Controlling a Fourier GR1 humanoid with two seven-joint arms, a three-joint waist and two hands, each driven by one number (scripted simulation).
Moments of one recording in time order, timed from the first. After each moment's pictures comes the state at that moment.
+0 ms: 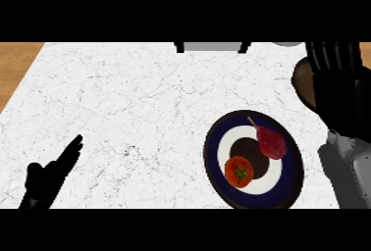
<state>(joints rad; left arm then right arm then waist) 0.06 0.59 -0.34 -1.30 0.39 0.12 -0.07 -0.43 -0.31 0.06 -1.68 -0.31 -0.07 -0.21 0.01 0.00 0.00</state>
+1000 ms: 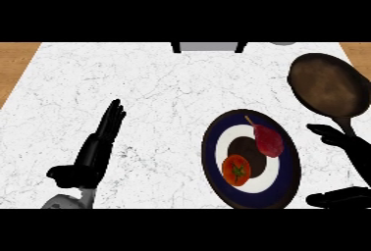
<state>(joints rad) -0.08 0.32 -0.38 -1.54 0.30 0.28 -0.18 0.01 -0.56 0.06 -1.53 -0.02 0.29 -0.82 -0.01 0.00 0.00</state>
